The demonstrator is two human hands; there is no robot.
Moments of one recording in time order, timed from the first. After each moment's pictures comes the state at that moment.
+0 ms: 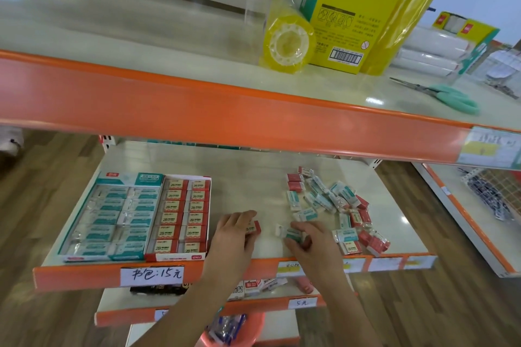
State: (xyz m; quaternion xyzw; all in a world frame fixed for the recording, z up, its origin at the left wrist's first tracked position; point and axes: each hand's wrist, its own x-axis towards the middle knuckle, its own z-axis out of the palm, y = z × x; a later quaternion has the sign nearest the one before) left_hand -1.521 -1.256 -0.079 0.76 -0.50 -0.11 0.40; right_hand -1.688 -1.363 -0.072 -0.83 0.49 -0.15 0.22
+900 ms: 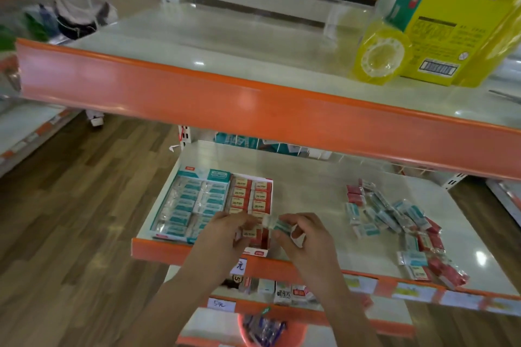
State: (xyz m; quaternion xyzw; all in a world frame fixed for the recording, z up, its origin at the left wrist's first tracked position) left_hand -1.440 -1.160 -0.029 0.79 -0.48 -0.14 0.36; right_hand -1.584 -1.299 -0.055 -0.86 0.32 -0.24 0.32
